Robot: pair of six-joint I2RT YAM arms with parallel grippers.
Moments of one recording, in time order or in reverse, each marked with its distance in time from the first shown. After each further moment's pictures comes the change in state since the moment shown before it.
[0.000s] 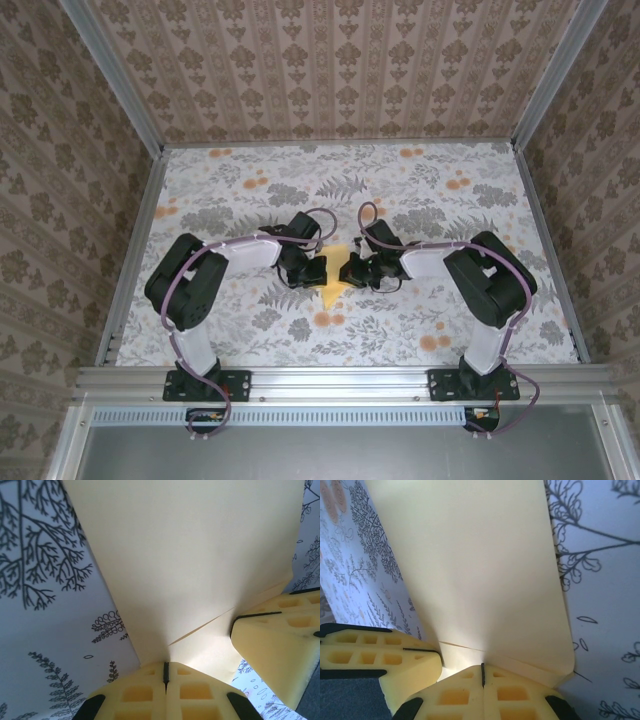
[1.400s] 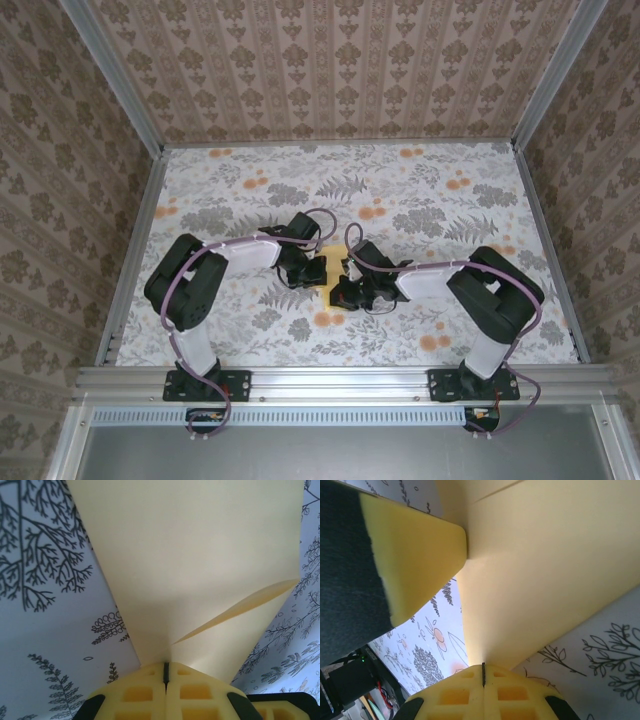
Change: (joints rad) left arm 0.000 -0.002 -0.010 0.020 0.000 -0.001; right arm 0.189 -0.089 -0.099 0.036 0.012 0.071
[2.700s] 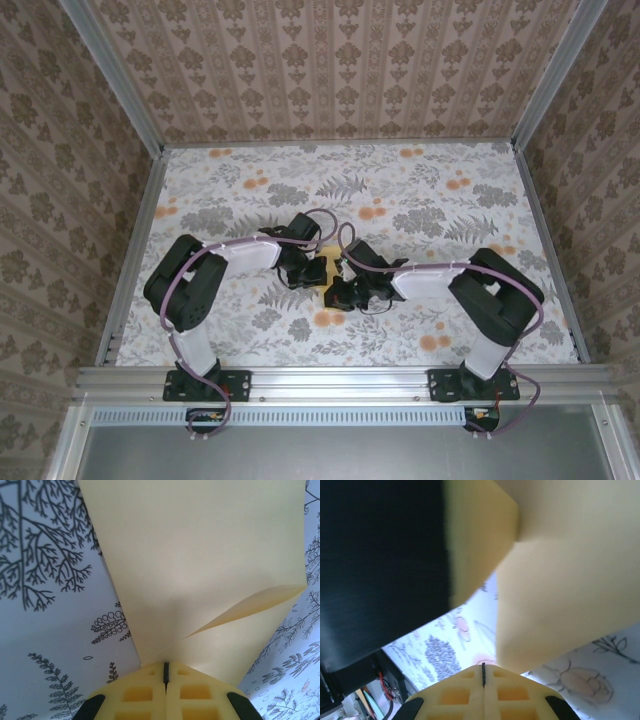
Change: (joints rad) left arm -0.006 -0.006 -0.006 0.007 -0.012 0.000; right arm 0.034 -0.035 0.050 -0.068 0.018 -0.023
